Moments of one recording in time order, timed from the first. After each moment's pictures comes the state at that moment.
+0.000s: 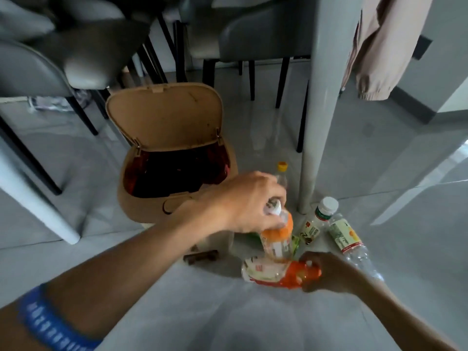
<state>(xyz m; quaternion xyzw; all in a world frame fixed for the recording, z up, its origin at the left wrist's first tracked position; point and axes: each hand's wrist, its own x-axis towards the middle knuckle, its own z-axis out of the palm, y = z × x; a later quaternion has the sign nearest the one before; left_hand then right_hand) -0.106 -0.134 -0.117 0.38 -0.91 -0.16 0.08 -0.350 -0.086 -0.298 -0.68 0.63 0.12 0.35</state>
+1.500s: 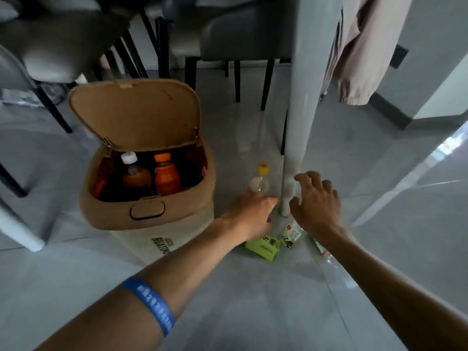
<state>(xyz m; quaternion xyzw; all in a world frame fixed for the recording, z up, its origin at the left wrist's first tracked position) -0.171 -0.166 -0.212 0.47 -0.86 -0.19 0.04 -0.338 -0.165 -0.232 -0.67 0.73 -0.13 0.02</state>
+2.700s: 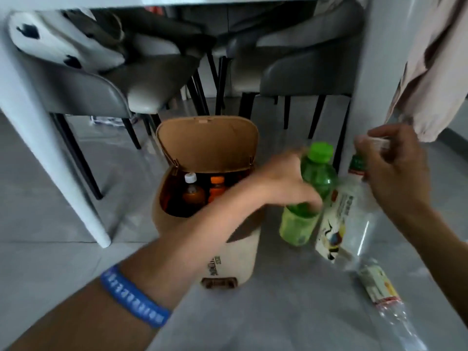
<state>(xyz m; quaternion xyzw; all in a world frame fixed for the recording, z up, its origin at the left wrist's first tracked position) -0.120 -0.179 -0.070 0.55 -0.72 -0.37 0.20 -0.305 -0.188 -0.092 -0.61 0.55 -0.55 0.14</state>
